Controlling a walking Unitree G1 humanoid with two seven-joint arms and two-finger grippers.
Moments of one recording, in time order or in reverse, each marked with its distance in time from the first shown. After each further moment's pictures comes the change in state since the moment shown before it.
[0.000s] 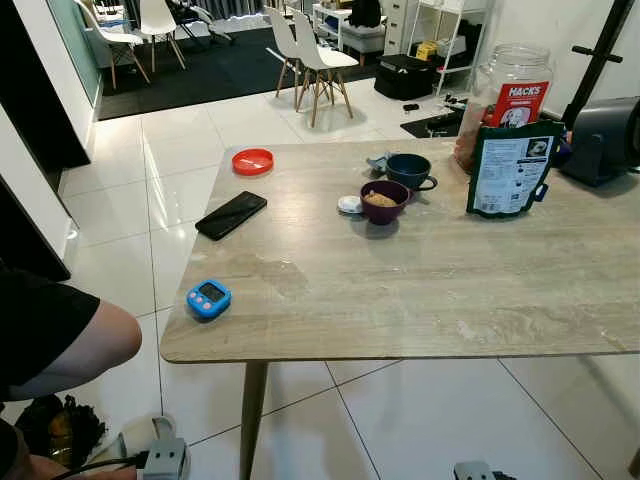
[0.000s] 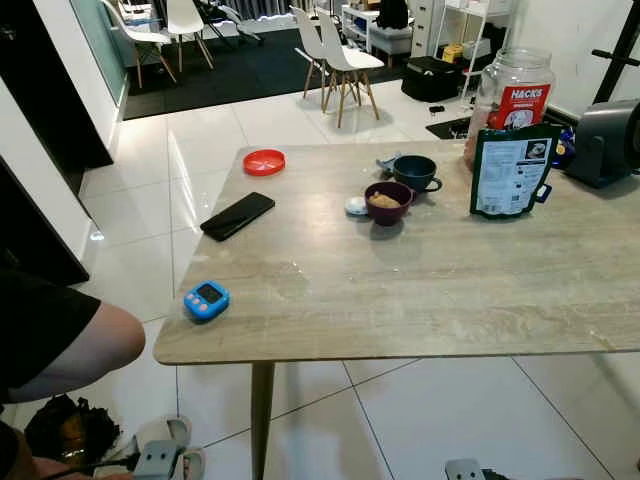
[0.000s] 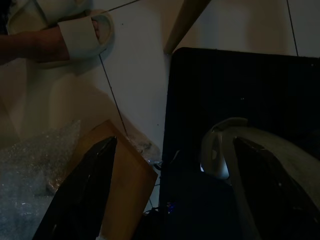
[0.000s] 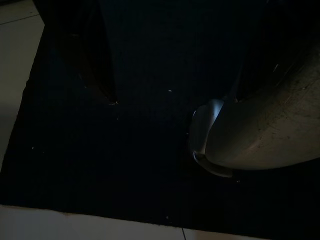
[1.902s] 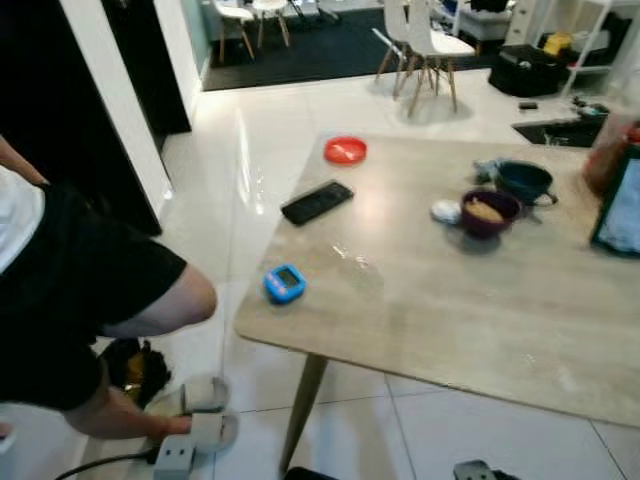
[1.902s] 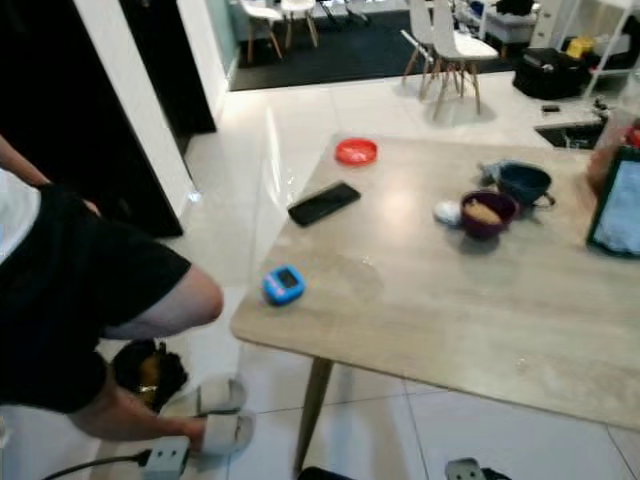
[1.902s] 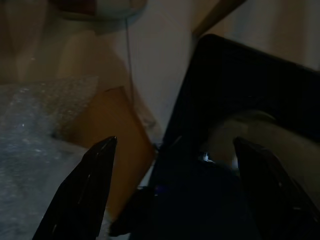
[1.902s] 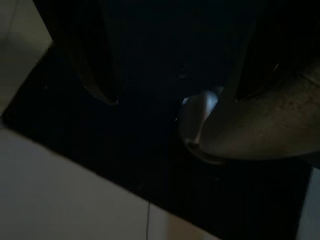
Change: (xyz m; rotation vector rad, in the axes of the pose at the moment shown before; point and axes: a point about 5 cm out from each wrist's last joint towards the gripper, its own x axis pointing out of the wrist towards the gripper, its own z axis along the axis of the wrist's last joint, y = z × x) left arm 0.003 -0.010 0.001 0.014 0.008 -0.033; right arm -0.002 -0.003 -0.009 -0.055 0.035 0.016
